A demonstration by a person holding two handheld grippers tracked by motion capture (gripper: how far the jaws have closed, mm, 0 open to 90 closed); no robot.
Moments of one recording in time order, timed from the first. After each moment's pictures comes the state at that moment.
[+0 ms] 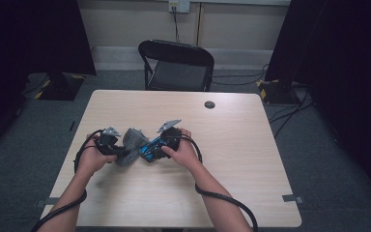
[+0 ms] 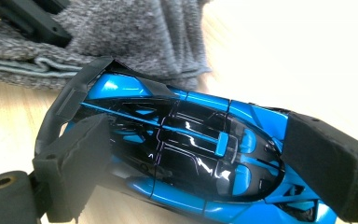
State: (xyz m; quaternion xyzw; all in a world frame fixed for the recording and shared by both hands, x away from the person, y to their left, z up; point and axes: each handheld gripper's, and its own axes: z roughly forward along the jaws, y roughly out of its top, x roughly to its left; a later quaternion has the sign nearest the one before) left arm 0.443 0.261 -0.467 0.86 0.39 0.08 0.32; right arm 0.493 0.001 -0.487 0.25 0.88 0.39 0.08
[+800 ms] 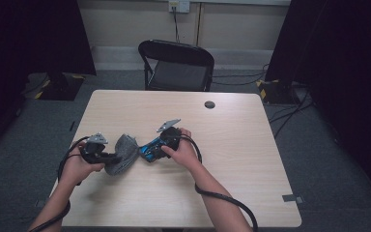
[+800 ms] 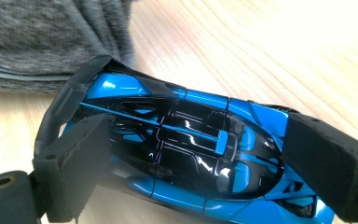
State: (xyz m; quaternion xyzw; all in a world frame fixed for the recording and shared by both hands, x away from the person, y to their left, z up) left arm 0.404 0.291 -0.451 0.85 0.39 0.06 0.35; right arm 0.494 0.002 -0.485 0.25 0.89 0.38 0.08
